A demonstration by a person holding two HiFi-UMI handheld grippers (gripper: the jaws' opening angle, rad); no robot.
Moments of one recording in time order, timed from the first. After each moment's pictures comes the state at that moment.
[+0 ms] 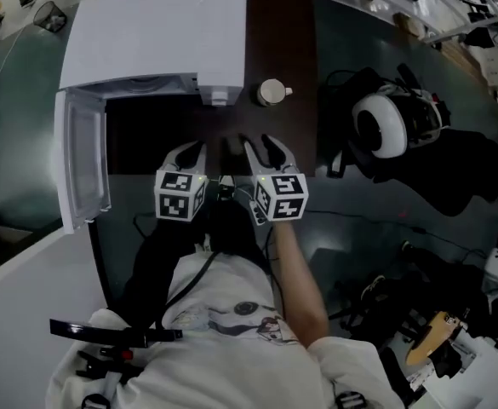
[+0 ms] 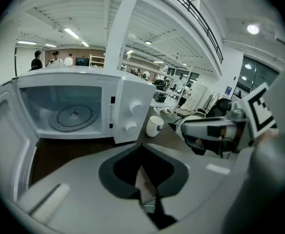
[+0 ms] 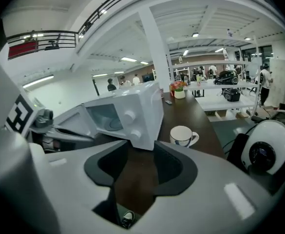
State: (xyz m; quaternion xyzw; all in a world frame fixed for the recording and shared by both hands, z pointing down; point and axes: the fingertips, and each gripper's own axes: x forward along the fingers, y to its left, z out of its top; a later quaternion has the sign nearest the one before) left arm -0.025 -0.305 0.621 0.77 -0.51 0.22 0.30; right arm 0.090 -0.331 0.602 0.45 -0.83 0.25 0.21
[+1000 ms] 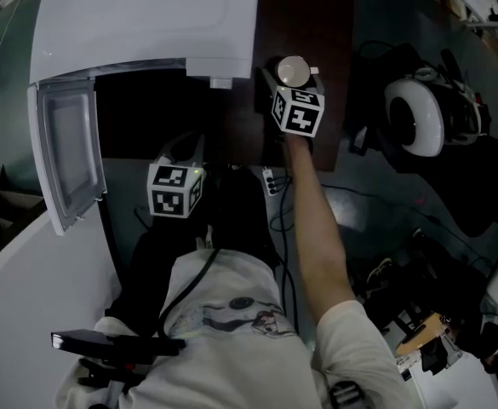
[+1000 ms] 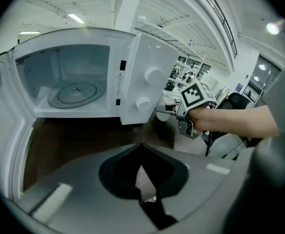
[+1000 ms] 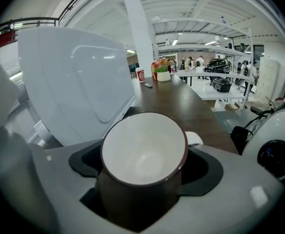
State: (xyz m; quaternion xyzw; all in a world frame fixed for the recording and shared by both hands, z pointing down) left arm -0.037 -0.299 0.675 0.72 -0.52 0.27 0.36; right arm 0.121 -0.488 0.732 0.51 -0.77 0.29 0.26
